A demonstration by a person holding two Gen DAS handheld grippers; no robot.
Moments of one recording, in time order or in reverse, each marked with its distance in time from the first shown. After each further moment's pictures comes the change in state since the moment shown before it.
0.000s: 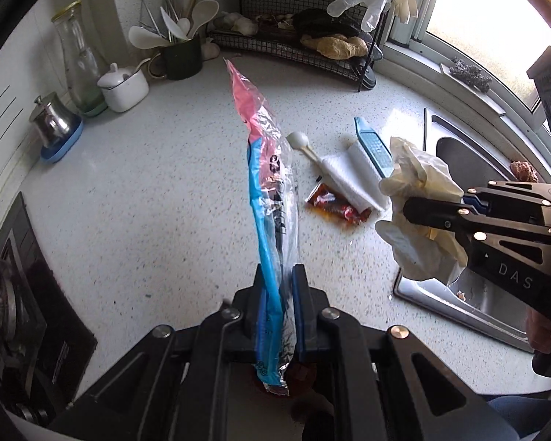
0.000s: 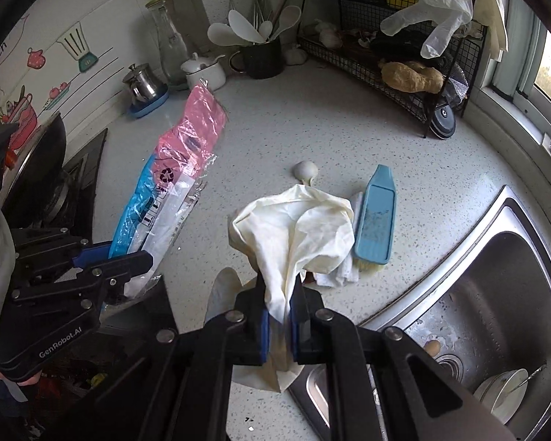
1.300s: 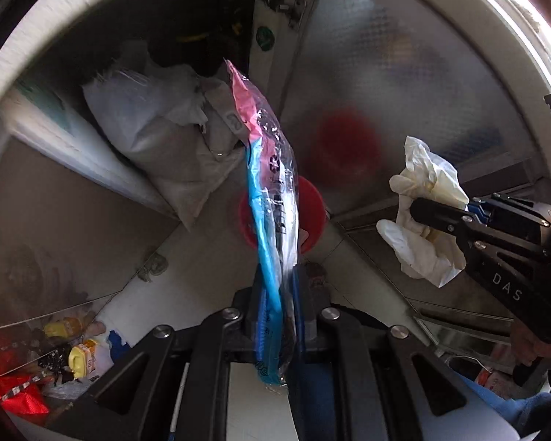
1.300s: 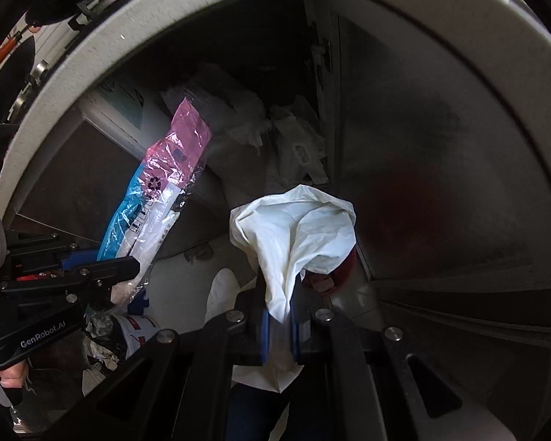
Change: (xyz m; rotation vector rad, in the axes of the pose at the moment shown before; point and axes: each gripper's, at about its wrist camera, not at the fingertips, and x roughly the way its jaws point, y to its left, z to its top) left arm 0.097 0.017 -0.349 -0.292 0.284 -0.016; right arm 0.127 0.123 -0.251 -0.112 0.251 0.088
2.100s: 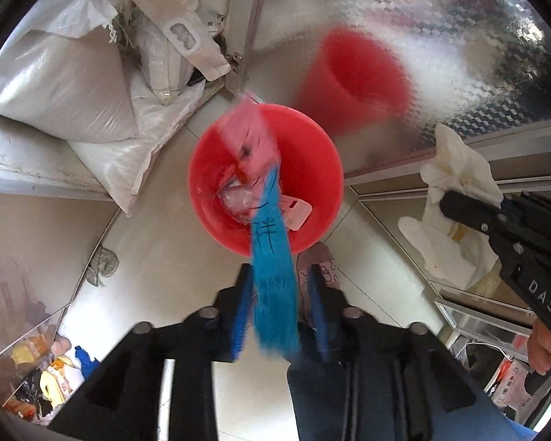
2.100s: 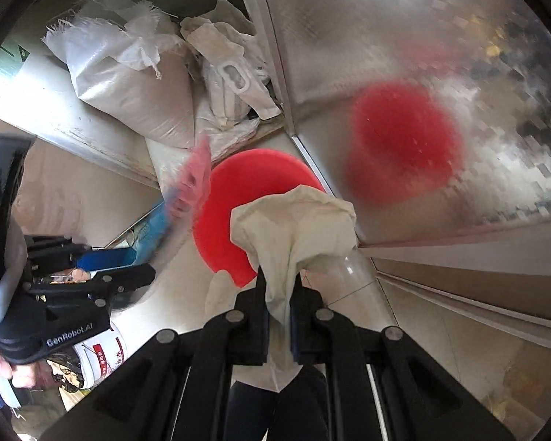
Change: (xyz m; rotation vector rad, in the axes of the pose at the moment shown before) left arm 0.237 -0.003 0.009 0.051 0.176 -0.079; right arm 0.192 -0.084 -0.025 0.111 0.111 -0.084
